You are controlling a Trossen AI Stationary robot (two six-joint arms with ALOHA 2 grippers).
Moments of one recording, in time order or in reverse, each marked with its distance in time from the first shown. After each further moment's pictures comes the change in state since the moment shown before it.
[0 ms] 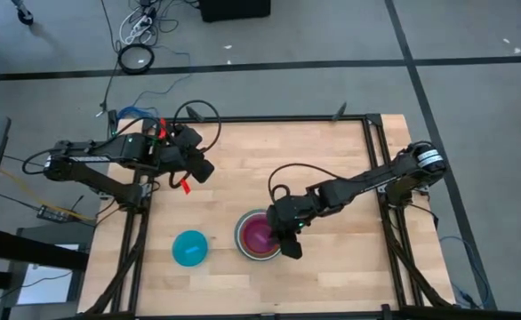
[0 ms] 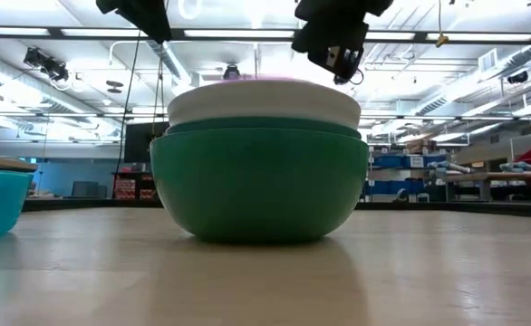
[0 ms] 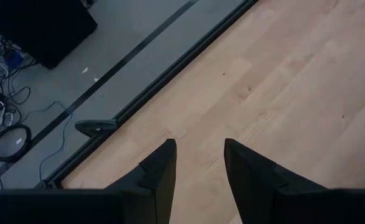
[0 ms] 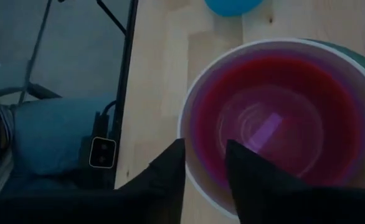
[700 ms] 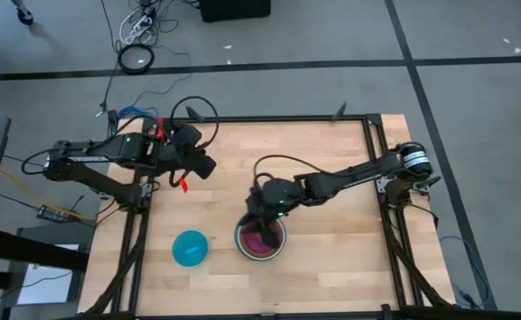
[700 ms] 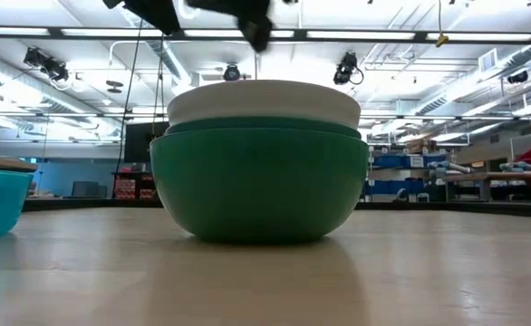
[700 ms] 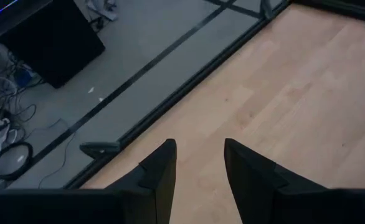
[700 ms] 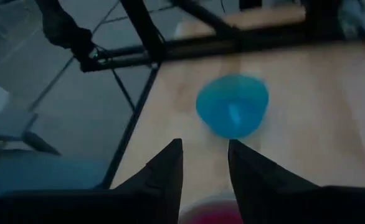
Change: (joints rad) left arm 0.000 -0.009 0.000 0.086 -0.071 0.047; right arm -0.090 0.123 0.136 0.283 -0.019 -0.204
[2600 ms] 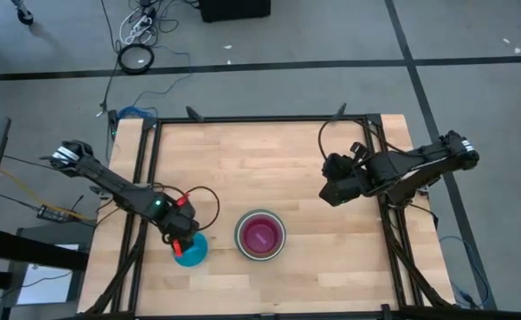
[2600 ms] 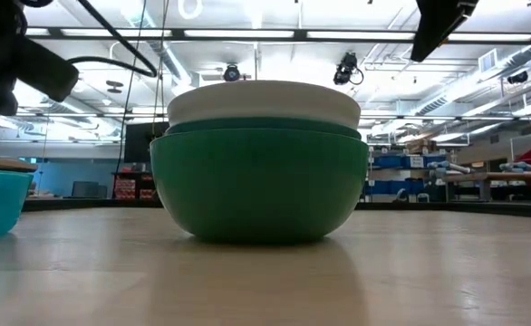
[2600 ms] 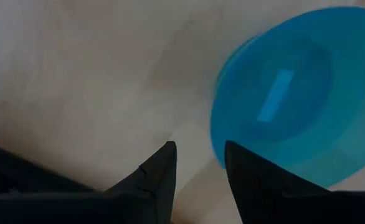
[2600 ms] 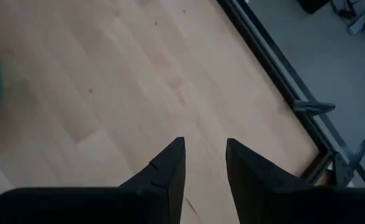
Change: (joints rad) left arm -0.425 0.061 -0.611 0.096 0.894 -0.562; right arm 0.106 -0.474 -0.060 -1.334 0.879 0.546
